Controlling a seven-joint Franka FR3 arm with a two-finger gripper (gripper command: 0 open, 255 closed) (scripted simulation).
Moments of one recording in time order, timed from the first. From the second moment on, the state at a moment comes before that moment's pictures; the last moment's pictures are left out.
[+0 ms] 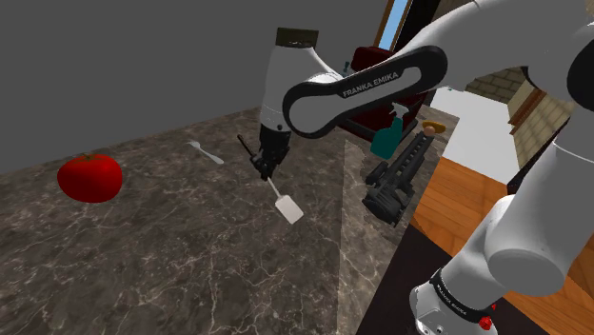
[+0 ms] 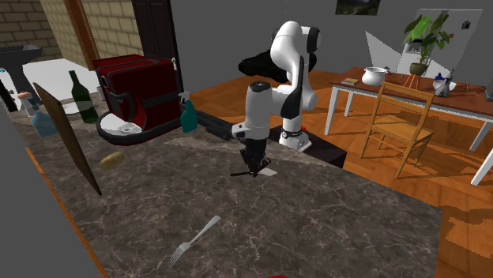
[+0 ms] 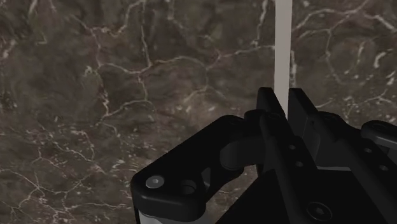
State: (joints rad) arm 0.21 0.09 0.31 -2.11 -0.06 2.26 0.31
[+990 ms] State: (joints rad) arm 0.14 -0.11 0.23 -2.24 0.02 2.20 0.11
